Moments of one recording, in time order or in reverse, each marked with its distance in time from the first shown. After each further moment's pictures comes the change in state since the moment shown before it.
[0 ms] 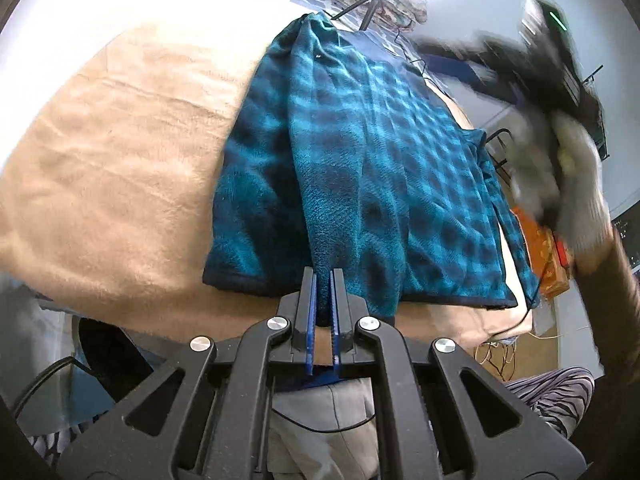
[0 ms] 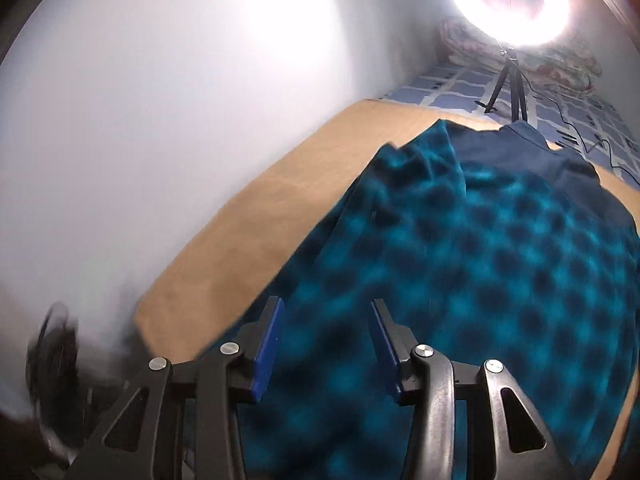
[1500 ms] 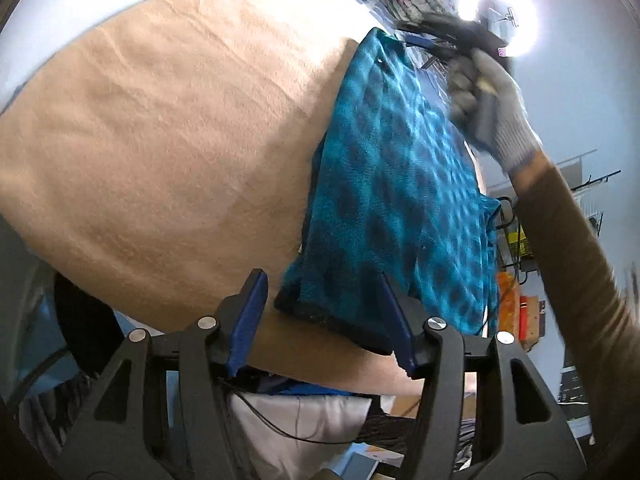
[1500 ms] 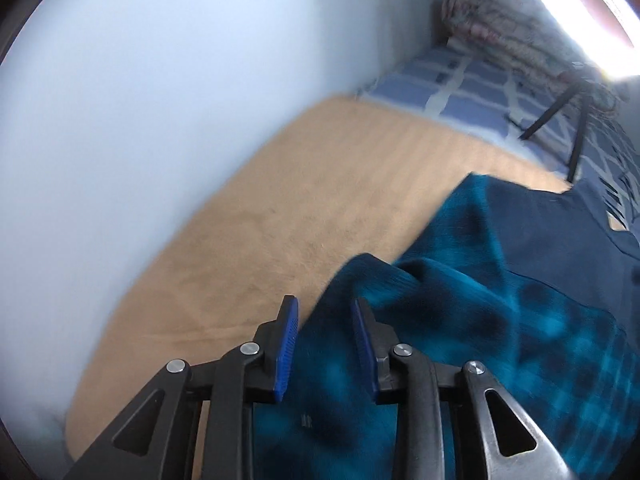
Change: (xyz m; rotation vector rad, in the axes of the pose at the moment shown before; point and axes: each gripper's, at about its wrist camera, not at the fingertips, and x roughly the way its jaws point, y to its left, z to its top) left arm 0.014 0.052 0.008 -0.335 -0.008 -0.083; right arm 0.187 -0.011 0.164 0.015 0.061 -0.132
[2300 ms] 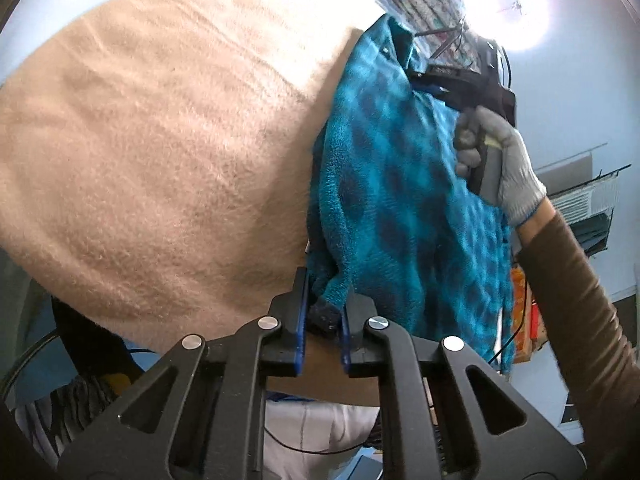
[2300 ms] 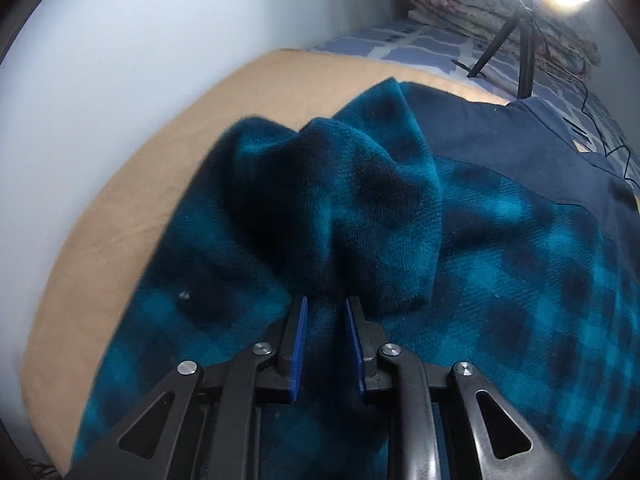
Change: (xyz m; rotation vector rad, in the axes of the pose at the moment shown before) left arm 0.008 -0.001 0.000 0.021 -0.001 0.030; right arm 0.011 -0.050 -0.077 0.036 0.073 -0.078
